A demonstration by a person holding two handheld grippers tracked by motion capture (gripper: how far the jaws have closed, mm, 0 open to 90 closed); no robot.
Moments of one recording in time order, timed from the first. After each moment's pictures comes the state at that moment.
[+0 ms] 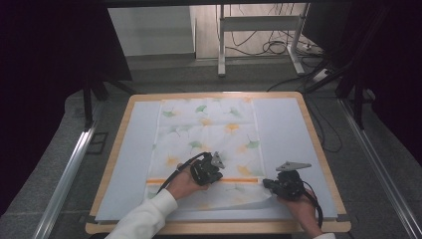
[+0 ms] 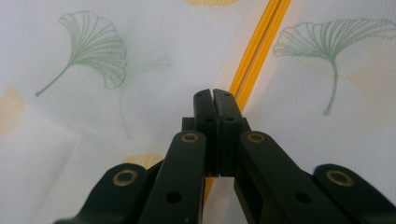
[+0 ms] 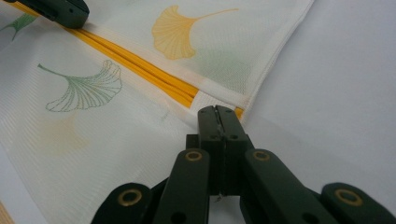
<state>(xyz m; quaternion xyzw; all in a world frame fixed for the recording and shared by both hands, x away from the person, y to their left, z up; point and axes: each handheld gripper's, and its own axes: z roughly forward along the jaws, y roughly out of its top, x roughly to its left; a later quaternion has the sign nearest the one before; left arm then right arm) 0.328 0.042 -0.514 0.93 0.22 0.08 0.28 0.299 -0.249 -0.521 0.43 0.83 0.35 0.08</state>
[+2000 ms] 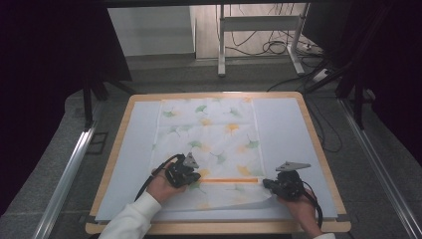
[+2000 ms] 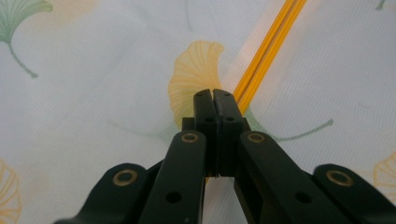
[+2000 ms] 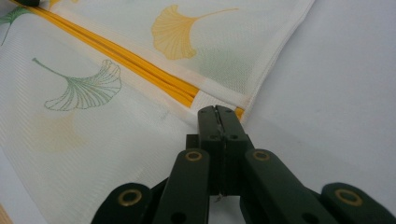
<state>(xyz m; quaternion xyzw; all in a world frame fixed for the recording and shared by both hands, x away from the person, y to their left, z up) 0.313 0.110 -0.519 0.91 0.29 0.08 0.29 0.298 -0.248 -0.521 0.43 0.83 0.35 0.09</state>
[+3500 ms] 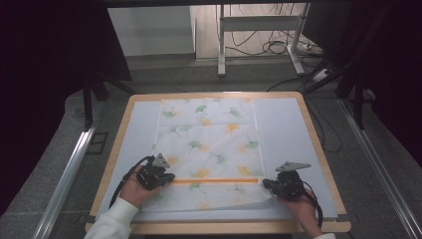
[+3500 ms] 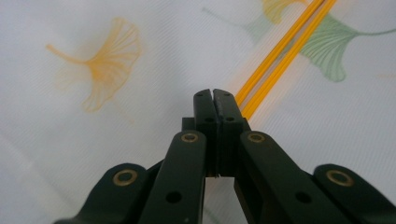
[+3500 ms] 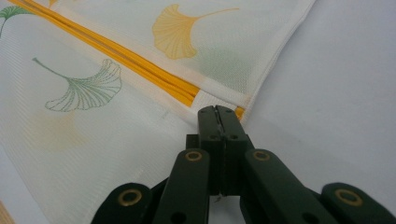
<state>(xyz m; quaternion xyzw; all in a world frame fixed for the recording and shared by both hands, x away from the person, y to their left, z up) 0.298 0.189 -0.523 0.88 0.36 0.09 0.28 0.298 -0.248 -0.521 0.43 0.83 0.35 0.09</state>
